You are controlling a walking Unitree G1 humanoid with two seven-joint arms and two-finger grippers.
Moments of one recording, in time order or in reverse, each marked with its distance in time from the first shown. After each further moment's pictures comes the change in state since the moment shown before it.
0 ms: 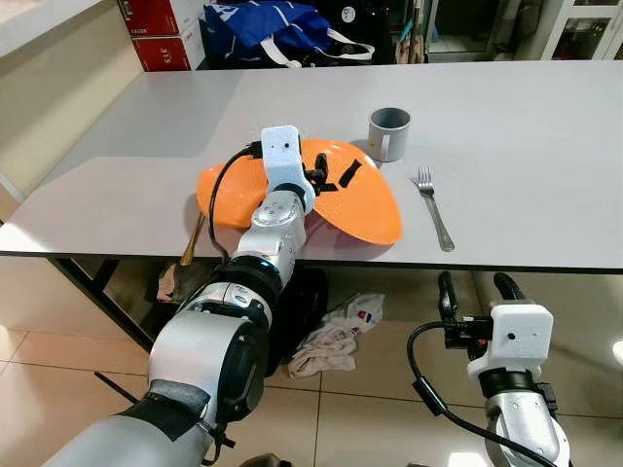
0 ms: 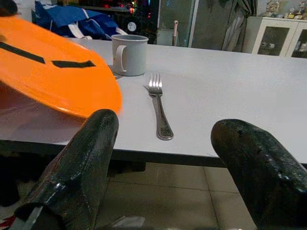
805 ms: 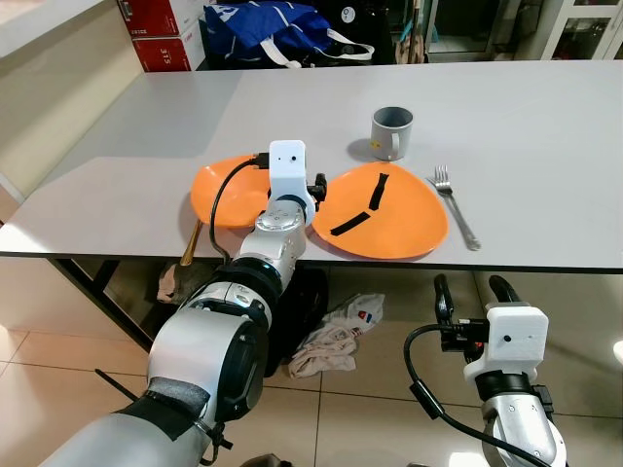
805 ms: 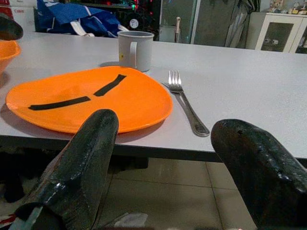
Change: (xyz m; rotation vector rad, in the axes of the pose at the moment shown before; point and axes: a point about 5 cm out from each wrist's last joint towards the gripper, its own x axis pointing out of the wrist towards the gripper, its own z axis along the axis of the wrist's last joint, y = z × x) left arm -0.001 0.002 -0.014 0.084 0.095 0.035; right arm -0.002 0.003 -0.002 0.007 0.013 0.005
